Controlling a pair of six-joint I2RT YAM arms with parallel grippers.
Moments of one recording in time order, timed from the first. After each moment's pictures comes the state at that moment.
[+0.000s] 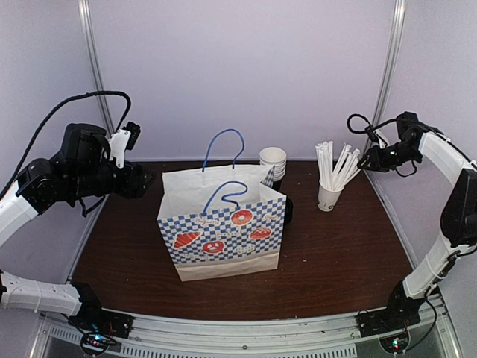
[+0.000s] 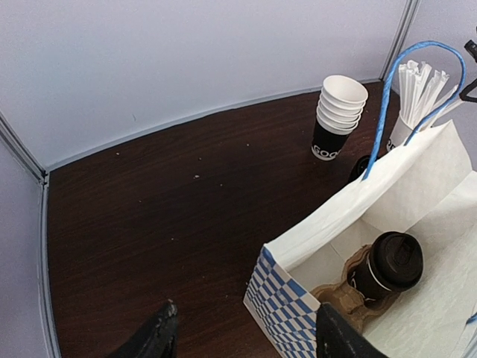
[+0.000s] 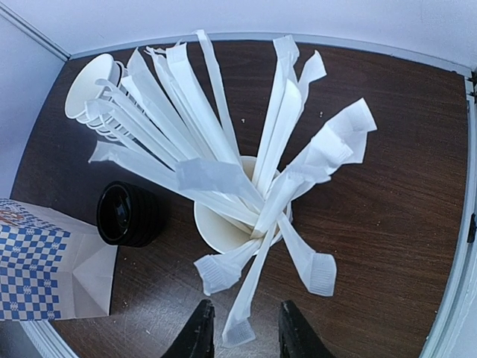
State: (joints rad) left arm -0.74 0.99 1.19 -0.73 -0.25 -0.21; right arm -0.15 1.61 1.51 -0.88 -0.56 -0.20
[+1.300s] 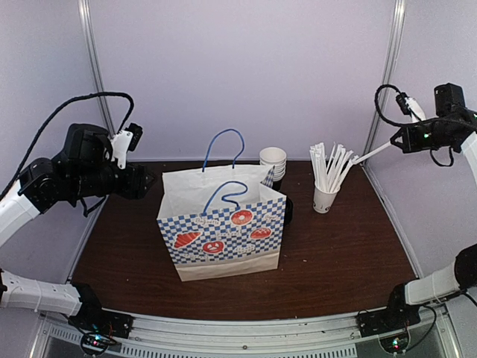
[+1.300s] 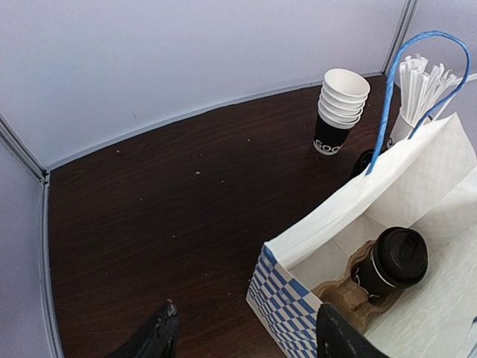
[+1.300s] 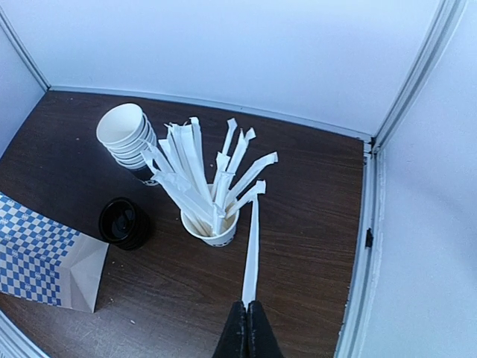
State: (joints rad) left arm -0.74 1.00 1.19 -0.73 -0.25 -0.18; right arm -0.15 1.27 1.66 -1.08 -0.38 -0.23
